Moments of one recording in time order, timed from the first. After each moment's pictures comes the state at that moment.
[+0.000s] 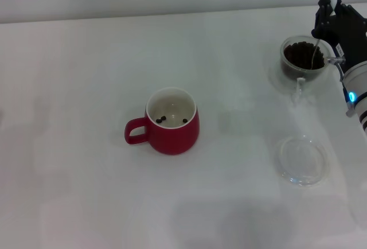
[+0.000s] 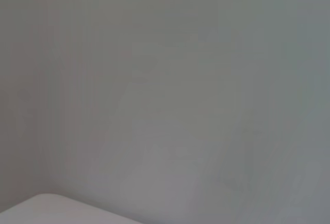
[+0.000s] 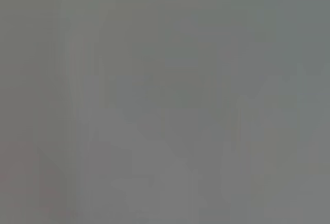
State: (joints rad) left arm -0.36 -2.08 -0.29 -0.16 -1.60 -1.21 2.82; right arm 0.55 2.02 0.05 0.34 -1.21 -1.23 0.05
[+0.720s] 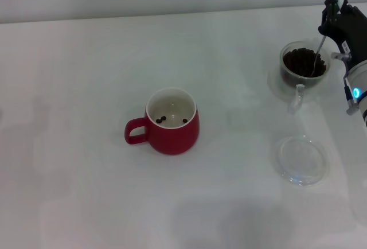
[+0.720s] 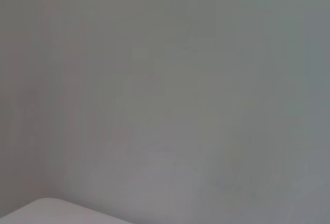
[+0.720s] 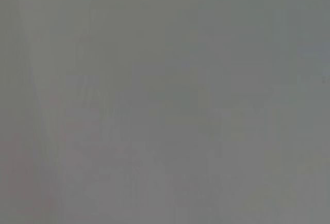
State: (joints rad) left arm -0.36 -2.08 -0.30 -0.15 -1.59 -1.21 2.82; right arm 0.55 2.01 0.09 0.33 -1.21 -1.21 0.15
